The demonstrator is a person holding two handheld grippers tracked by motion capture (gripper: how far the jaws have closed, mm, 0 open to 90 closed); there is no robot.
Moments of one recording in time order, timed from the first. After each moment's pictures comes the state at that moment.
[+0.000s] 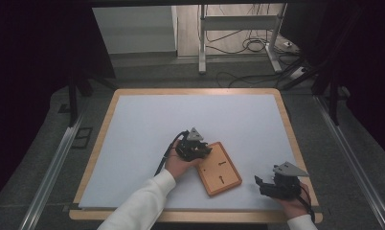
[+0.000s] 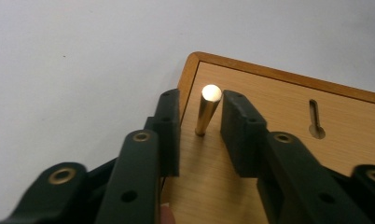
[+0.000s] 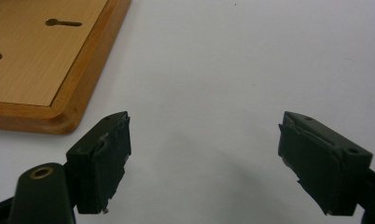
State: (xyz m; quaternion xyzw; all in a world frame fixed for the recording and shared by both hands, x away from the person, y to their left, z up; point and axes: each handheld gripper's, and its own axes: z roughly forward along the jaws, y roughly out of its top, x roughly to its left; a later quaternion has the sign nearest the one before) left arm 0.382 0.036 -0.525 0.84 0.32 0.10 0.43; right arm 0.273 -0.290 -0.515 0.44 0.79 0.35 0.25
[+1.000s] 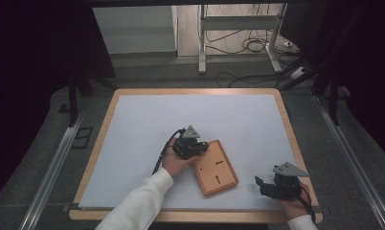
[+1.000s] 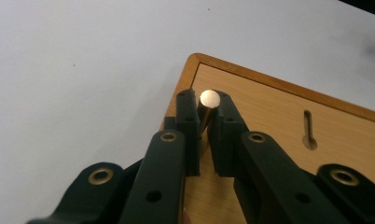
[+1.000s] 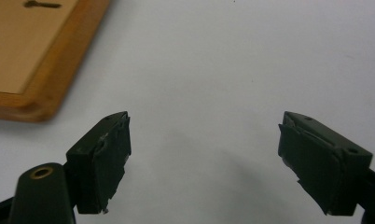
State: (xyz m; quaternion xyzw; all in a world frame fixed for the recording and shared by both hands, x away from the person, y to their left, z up) left arm 0.379 0.052 -0.511 0.83 0.32 0.10 0.45; right arm 0.273 -0.291 -0.516 0.44 0.79 0.35 0.26
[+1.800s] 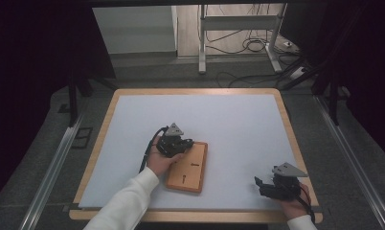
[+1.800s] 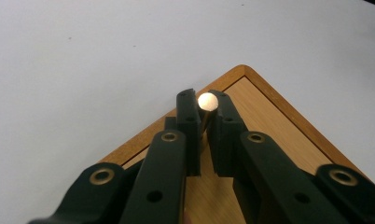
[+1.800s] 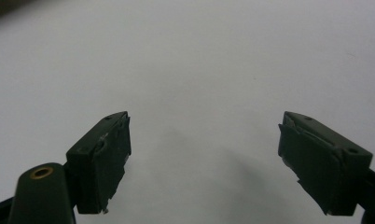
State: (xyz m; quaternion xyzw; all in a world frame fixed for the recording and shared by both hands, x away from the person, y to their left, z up) left arm 0.377 0.097 -0.508 0.82 0.34 0.12 0.44; right arm 0.272 -0.289 -0.517 0.44 0.79 0.34 0.26
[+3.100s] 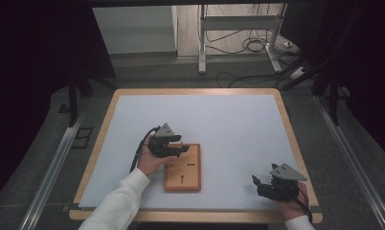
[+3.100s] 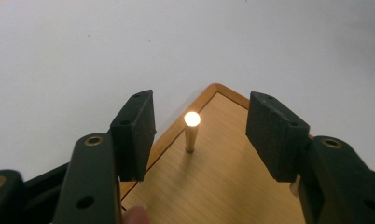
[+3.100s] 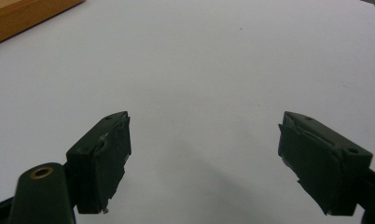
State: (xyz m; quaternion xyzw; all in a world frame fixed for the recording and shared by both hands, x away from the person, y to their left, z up) left arm 0.376 0.123 -0.511 0.83 0.31 0.12 0.44; right arm 0.267 -0.281 -0.514 0.41 0.79 0.37 0.29
